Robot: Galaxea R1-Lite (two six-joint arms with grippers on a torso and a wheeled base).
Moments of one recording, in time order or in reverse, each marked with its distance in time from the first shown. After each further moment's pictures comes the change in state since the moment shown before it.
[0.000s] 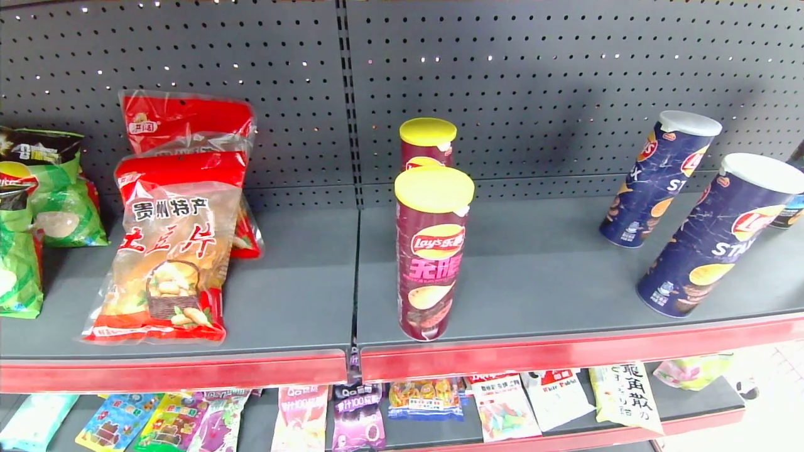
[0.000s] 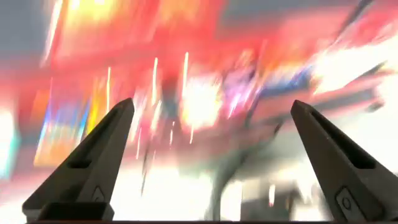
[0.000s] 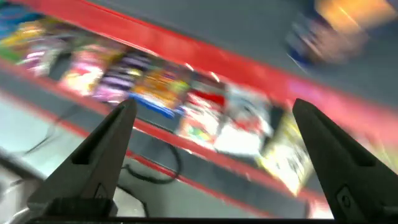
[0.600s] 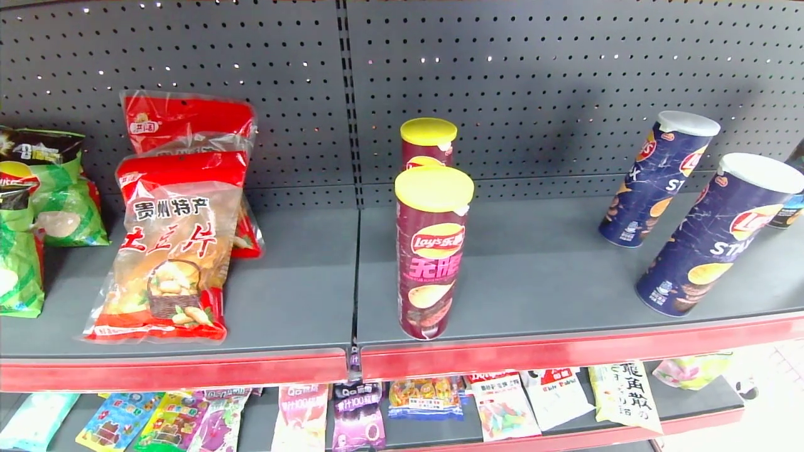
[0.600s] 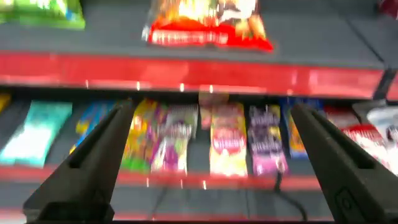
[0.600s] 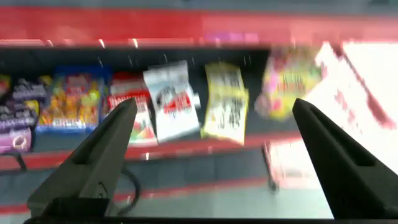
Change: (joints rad) left arm 0.264 -0.470 0.351 -0.397 -0.074 0.029; right arm -0.469 -0.305 0.221 -0.135 0.149 -0.034
